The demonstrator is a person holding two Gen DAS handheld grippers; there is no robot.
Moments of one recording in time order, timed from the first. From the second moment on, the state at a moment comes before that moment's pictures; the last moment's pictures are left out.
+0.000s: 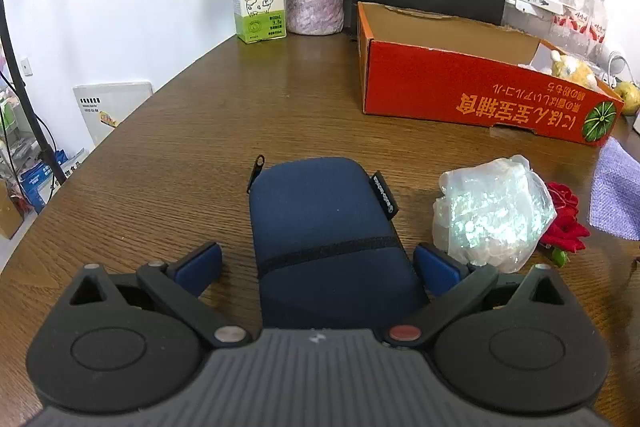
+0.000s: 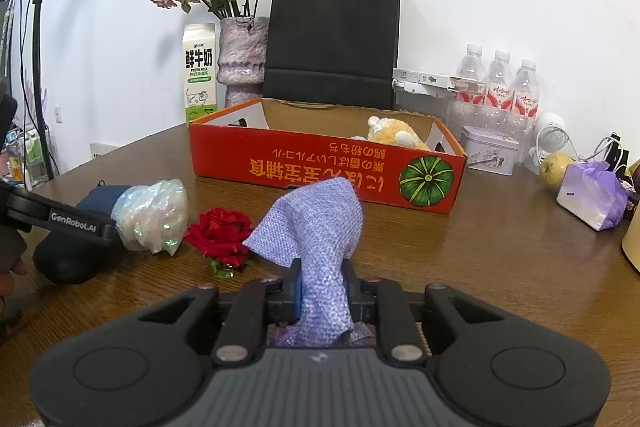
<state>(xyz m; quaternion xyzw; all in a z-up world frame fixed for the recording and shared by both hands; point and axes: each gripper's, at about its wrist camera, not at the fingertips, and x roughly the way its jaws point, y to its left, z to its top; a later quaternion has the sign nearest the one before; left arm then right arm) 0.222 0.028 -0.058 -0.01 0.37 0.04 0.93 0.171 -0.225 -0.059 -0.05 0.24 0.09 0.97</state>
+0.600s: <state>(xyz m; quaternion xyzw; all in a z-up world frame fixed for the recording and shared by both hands) 0.208 0.028 -0.050 -0.02 0.34 0.04 0.94 0.171 -0.225 -0.060 -0.05 0.23 0.09 0.97</state>
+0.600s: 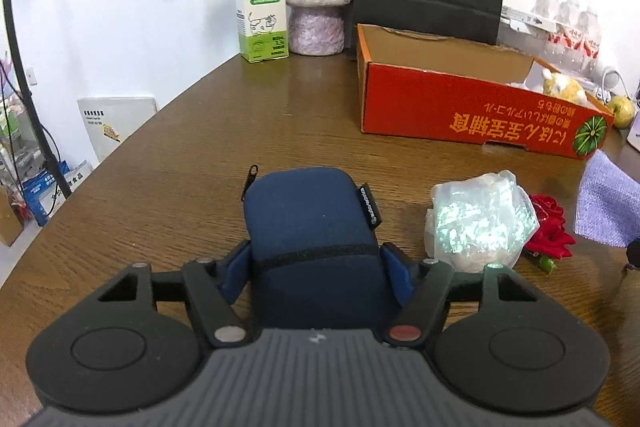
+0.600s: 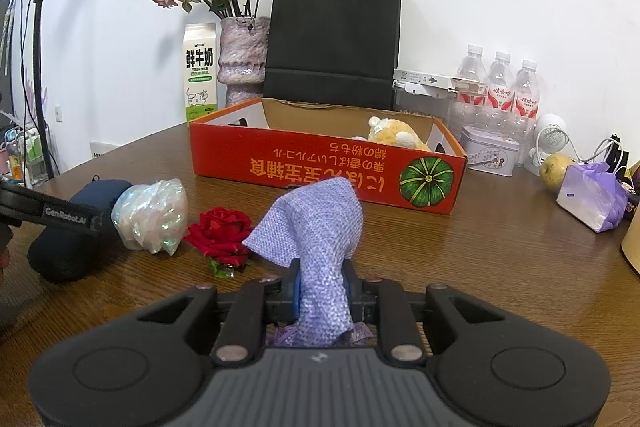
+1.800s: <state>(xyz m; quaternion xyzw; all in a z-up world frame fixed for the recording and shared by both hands) 0.166 0.007 0.010 0.00 0.24 -0.01 0.97 0.161 -0.220 -0.036 -0.03 0.19 0.09 0.98</state>
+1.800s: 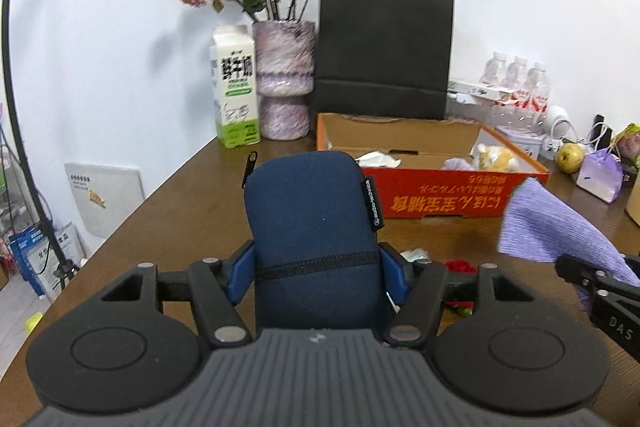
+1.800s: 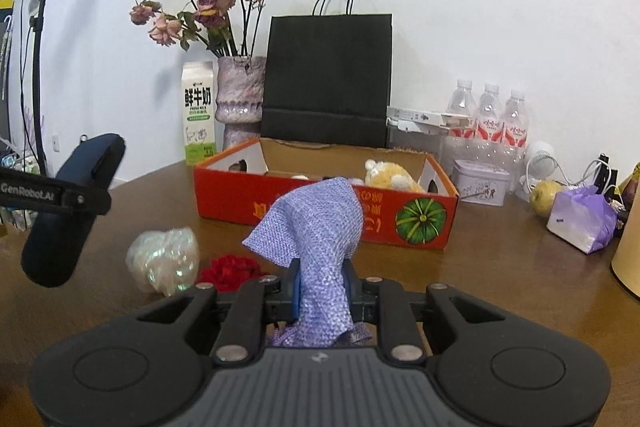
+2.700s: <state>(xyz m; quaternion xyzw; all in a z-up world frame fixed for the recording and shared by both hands) 0.236 -0.038 0.047 -0.03 0.21 -0.04 0.98 0.236 -0.201 0.014 -0.03 0.14 0.08 0.99</state>
